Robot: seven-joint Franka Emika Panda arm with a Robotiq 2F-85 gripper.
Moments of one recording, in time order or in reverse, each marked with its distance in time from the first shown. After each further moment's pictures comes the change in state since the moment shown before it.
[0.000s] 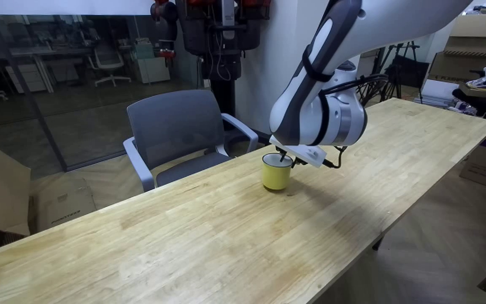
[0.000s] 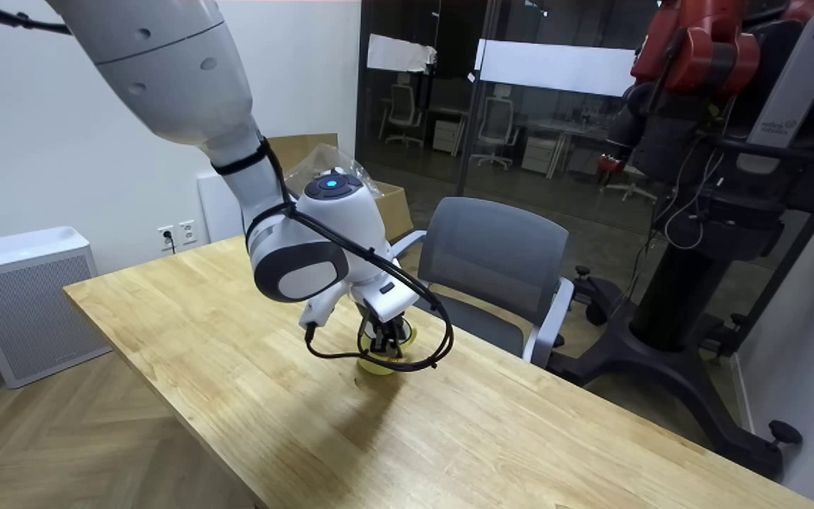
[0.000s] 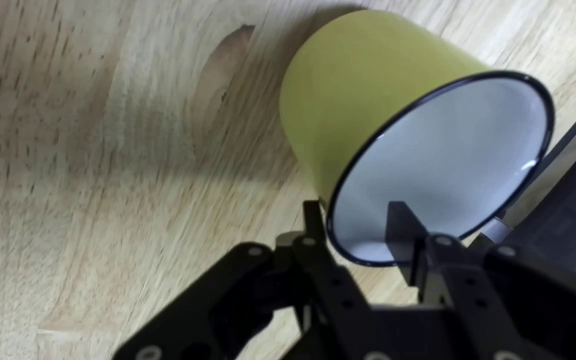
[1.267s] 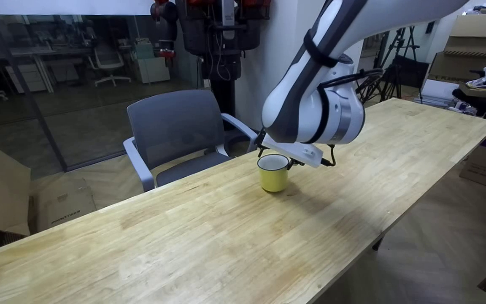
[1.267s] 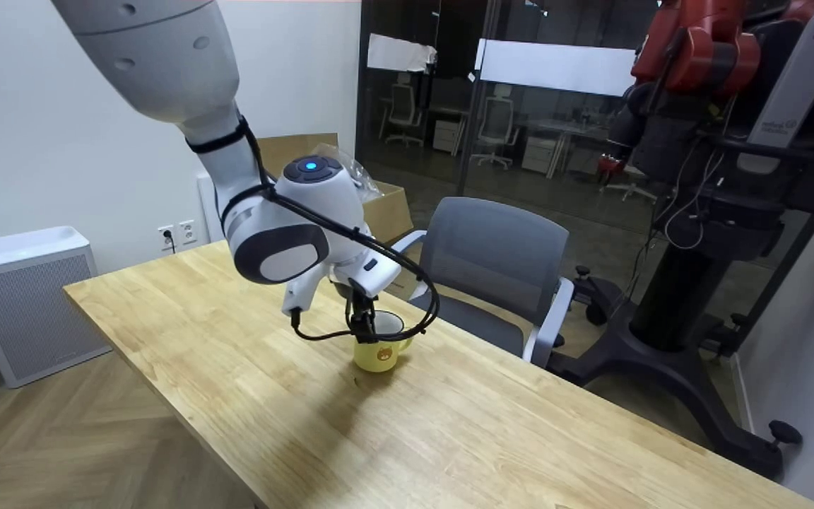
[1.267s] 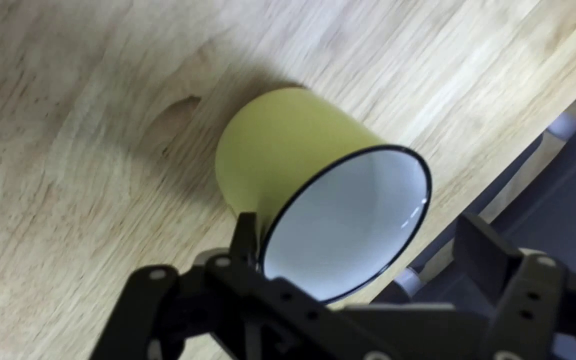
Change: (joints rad) arm -0.096 -0.075 0.170 -0.052 -0.095 0.037 -0.140
